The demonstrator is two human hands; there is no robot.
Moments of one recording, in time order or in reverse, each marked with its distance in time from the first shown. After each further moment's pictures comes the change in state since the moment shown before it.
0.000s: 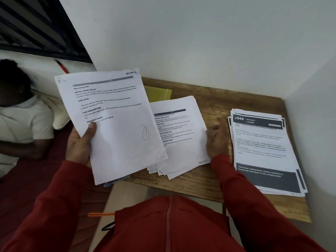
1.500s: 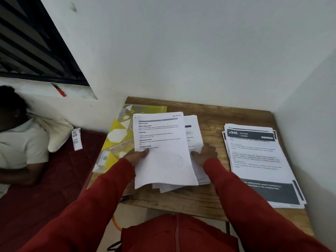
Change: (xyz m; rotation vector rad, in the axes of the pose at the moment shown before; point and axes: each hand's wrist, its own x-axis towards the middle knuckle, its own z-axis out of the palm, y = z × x) left_hand 0.046 -0.096 0.081 0.315 -0.336 -0.599; right_hand 0.024 -0.034 0.009 -0.373 -0.567 0.507
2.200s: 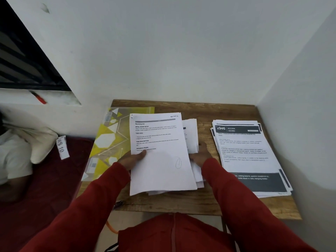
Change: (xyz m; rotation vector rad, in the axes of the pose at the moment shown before) left_hand 0.003 0.002 0.016 -0.029 -0.156 -0.004; right_hand -0.017 0.017 -0.009 0.659 -0.116 0.033
